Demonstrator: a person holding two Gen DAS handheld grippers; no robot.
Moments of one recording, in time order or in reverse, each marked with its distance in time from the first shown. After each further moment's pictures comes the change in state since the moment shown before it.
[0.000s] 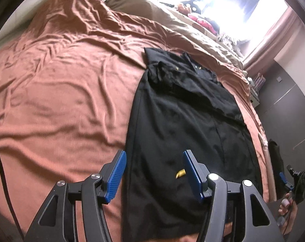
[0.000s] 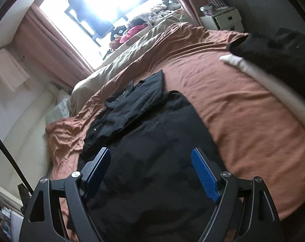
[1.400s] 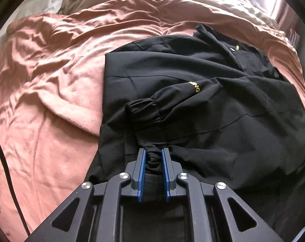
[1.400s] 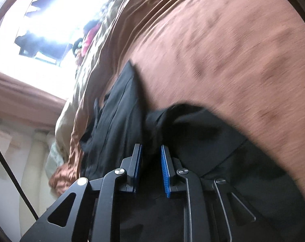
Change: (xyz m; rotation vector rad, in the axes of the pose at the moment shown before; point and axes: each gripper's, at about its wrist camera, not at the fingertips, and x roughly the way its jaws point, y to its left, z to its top) left arm 0.290 -0.086 0.205 0.226 0.144 0.317; right arm 0.296 -0.038 0.076 0.470 0.028 0.026
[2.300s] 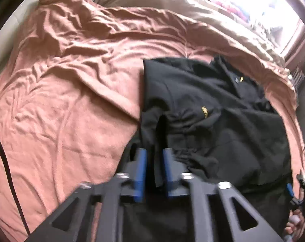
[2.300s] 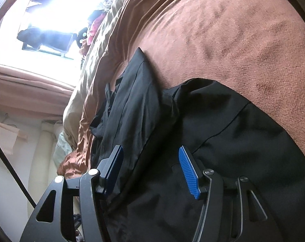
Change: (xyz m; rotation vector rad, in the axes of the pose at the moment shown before) left arm -0.074 0.048 -0.027 -0.215 -0.073 -0.053; right arm -0.009 0.015 -0.013 -0.018 0.130 0.065
